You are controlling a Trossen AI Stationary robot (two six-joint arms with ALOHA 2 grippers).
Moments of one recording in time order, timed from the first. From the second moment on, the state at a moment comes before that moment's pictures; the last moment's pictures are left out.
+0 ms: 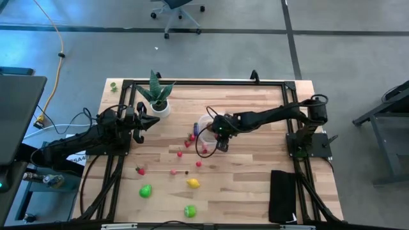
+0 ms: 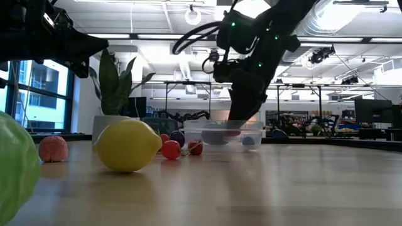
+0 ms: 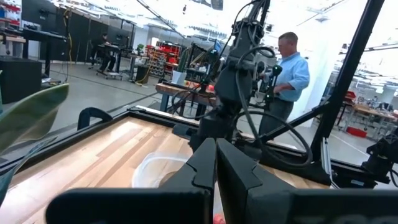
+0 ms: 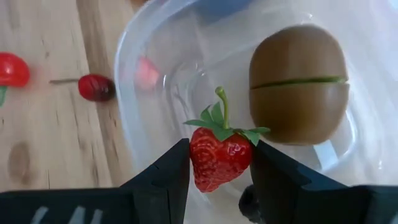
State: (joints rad) left arm 0.51 0.04 0.01 0.15 0.26 -0.26; right arm -0.07 1.80 1.09 -0.36 0.02 0.18
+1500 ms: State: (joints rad) left arm 0.51 0.04 0.01 0.15 0.26 -0.26; right arm 0.29 1.93 1.02 0.26 0.30 0.20
